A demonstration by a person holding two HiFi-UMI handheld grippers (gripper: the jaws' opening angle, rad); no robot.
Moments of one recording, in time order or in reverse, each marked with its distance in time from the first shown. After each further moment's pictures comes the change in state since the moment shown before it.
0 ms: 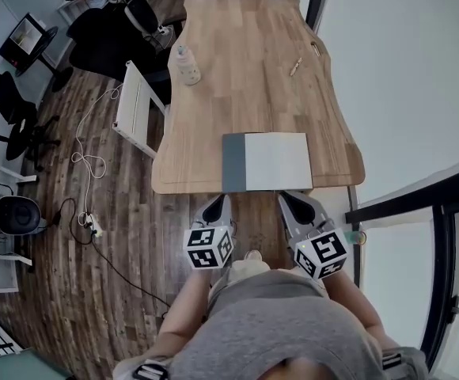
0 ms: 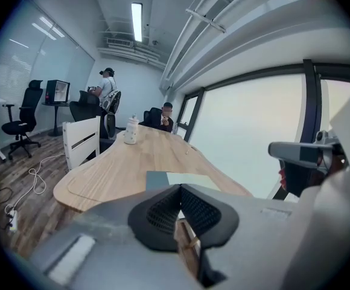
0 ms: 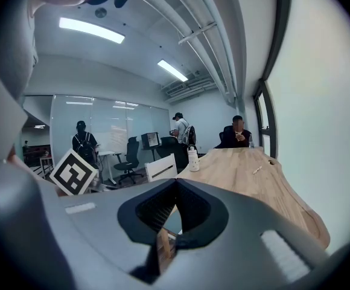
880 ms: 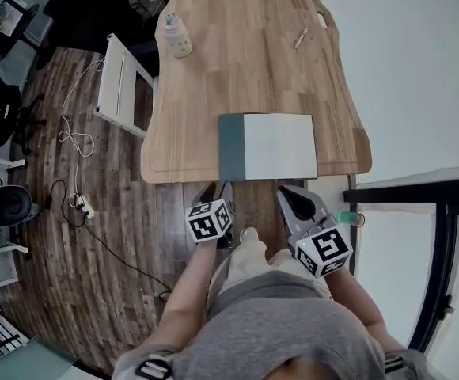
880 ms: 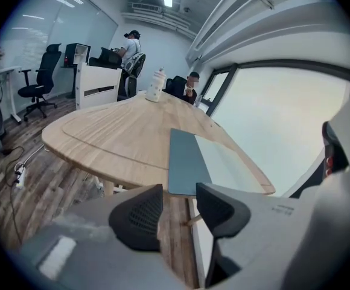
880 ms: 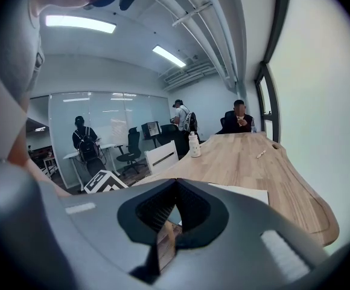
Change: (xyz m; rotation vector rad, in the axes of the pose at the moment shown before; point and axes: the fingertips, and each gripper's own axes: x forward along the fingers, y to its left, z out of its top) left arm 0.078 0.064 -0.093 -0.239 0.253 0.100; right arm 0.035 -0.010 -0.031 0.041 0.125 0.024
